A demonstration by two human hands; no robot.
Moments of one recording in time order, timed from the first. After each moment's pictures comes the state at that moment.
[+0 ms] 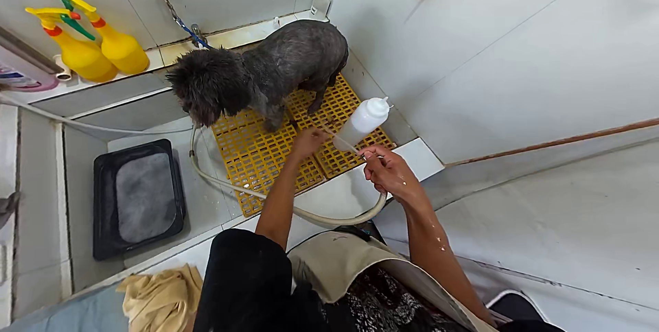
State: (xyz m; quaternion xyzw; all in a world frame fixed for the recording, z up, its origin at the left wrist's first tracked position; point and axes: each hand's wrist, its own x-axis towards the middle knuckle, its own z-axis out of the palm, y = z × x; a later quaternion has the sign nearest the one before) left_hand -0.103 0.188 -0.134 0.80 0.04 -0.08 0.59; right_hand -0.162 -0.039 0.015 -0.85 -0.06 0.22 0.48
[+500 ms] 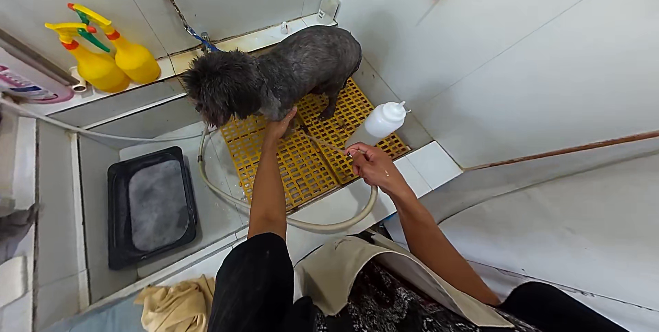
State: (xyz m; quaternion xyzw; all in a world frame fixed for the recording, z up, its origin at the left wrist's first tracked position) left_hand -0.076 0.309 -0.145 0.72 0.26 -0.01 0.64; right_hand -0.139 0.018 -0.015 -0.86 -0.08 0.24 0.45
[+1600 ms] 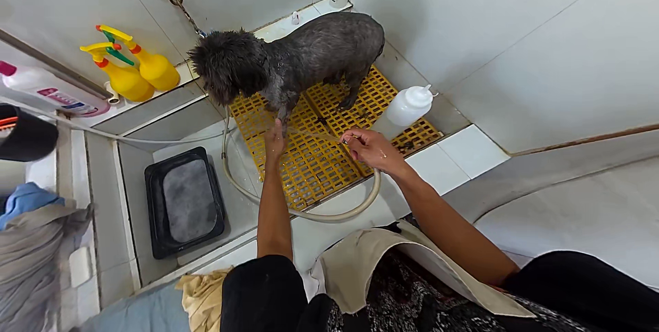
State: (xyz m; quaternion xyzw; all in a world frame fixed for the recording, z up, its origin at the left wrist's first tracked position) left_hand -0.147 0.342 -0.176 0.74 0.25 0.08 0.62; right_hand -0.123 0.064 -0.020 -0.85 -0.15 0.26 0.43
